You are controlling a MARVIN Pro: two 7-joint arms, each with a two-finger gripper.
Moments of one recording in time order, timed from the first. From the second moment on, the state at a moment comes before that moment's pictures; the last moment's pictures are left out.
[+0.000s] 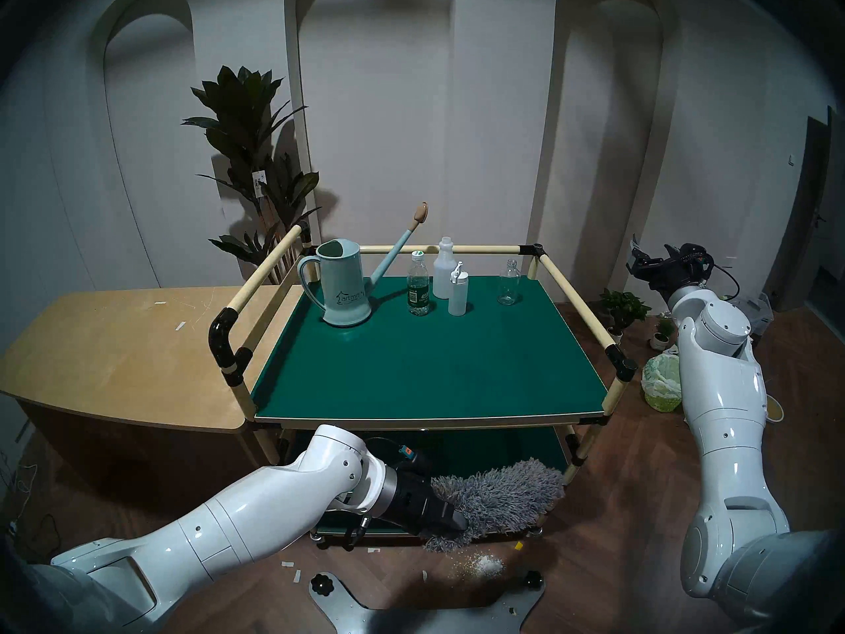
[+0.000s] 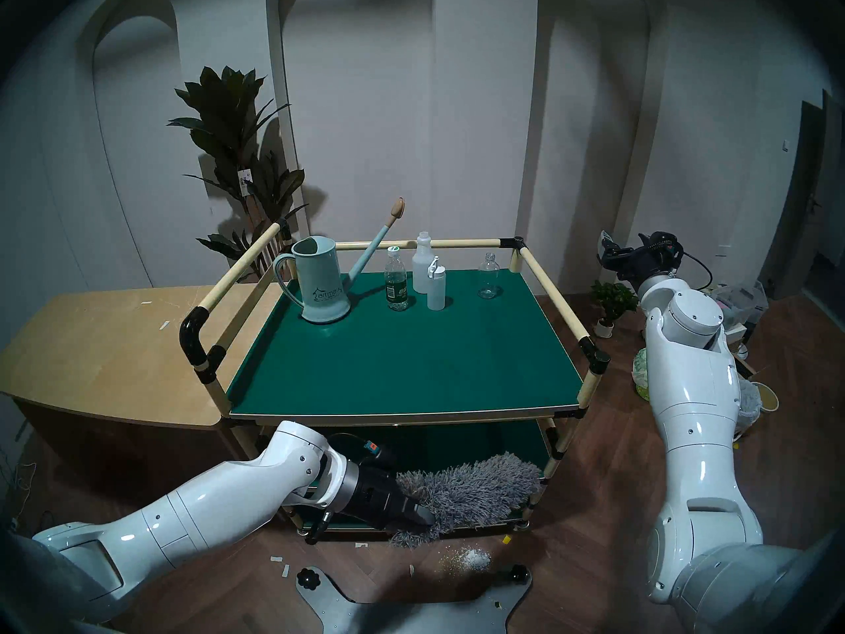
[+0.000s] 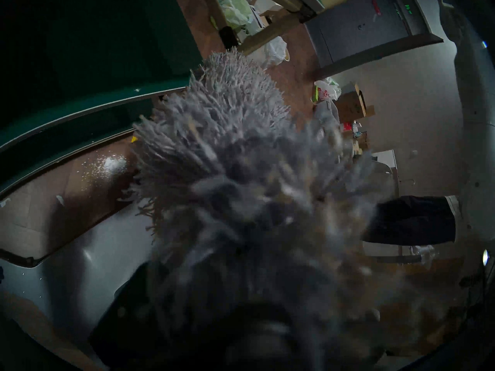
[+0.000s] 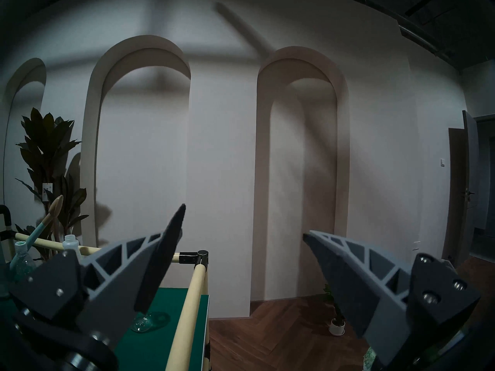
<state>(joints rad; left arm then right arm) 1.31 -0.97 -0.74 -1.58 -1.34 0.95 -0.11 -1.11 -1.18 1.84 -1.29 0.25 0.10 0.28</state>
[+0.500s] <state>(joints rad) 1.42 -0.81 -0.87 -1.78 -1.49 0.94 -0.20 -1.03 -1.20 1.78 -1.18 0.25 0.09 0.29</state>
